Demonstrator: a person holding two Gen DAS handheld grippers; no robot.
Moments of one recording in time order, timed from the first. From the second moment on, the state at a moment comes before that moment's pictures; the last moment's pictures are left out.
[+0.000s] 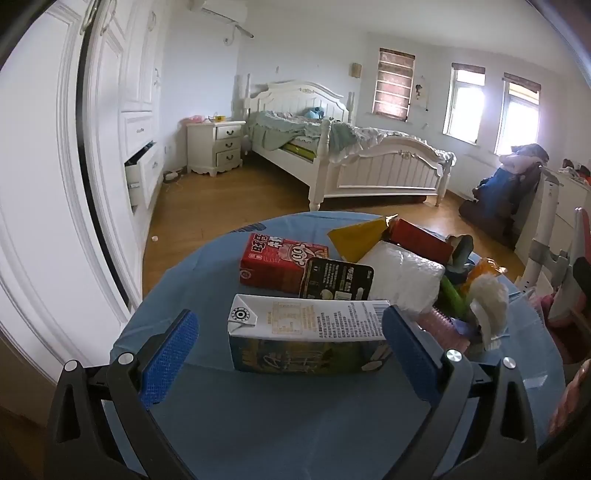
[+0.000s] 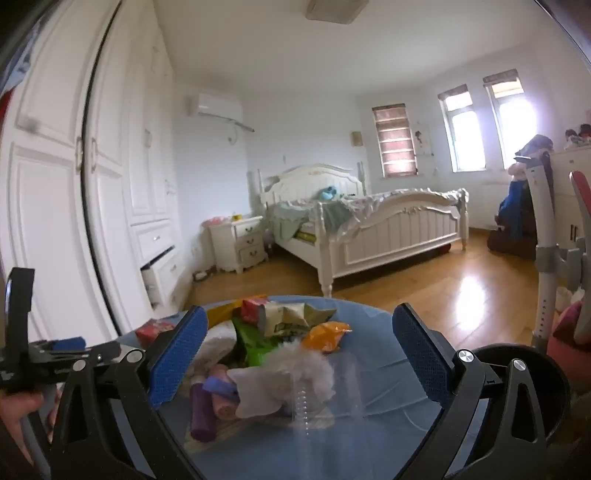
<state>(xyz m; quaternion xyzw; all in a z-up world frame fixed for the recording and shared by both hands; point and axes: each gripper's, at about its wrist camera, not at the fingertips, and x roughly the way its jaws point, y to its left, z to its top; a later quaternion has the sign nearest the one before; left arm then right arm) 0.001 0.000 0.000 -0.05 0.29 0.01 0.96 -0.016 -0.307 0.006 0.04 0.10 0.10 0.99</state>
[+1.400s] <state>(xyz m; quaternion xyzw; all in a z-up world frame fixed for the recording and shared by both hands) 0.006 0.002 -0.005 -0.06 0.29 0.02 0.96 -0.014 -0.308 0.004 0.04 0.11 0.10 0.99</state>
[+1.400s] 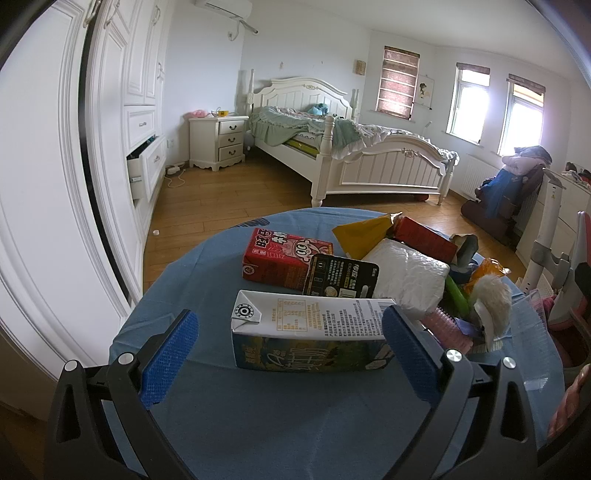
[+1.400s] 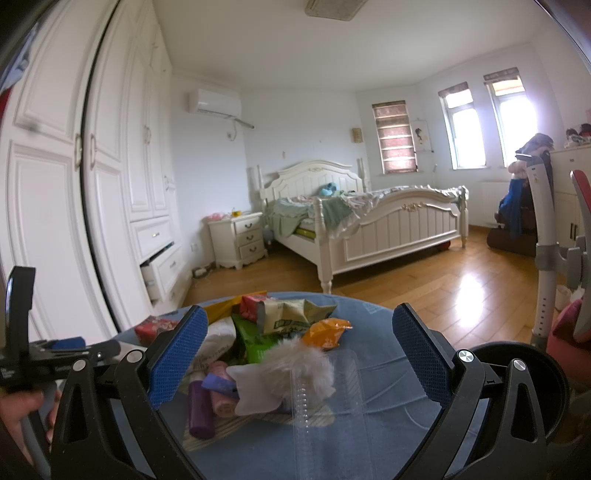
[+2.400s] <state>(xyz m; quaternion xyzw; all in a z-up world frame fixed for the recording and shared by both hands) -0.003 0.009 0.000 -0.06 0.26 -0.02 0.96 -0.007 -0.307 0.003 0.04 0.12 0.11 0.99</state>
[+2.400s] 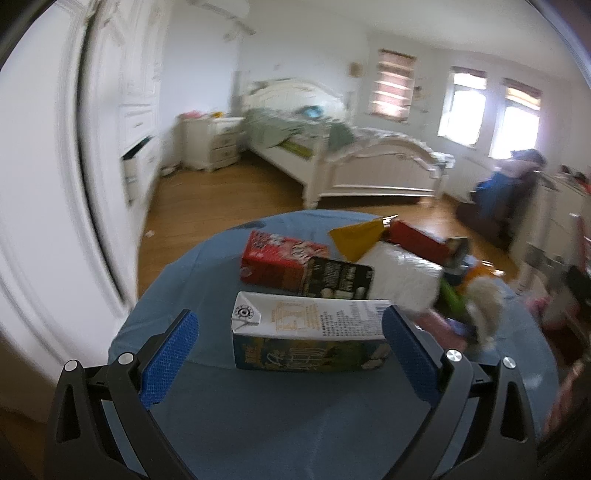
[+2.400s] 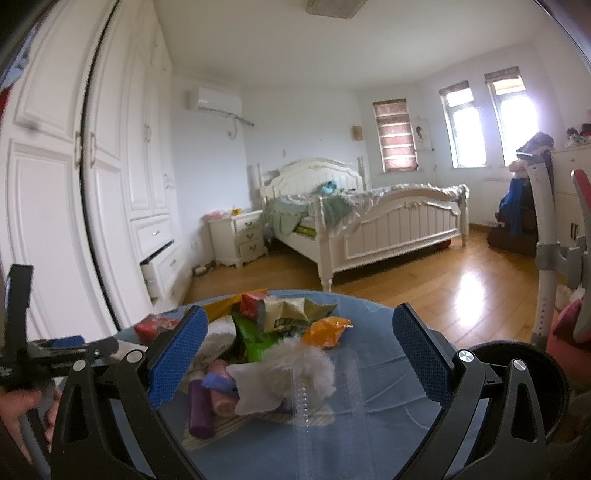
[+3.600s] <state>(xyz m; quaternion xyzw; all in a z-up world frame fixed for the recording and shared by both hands) 0.059 0.010 -0.034 0.24 0.31 -0.37 0.84 0.205 -0.059 0.022 -0.13 0.46 0.42 0.77</state>
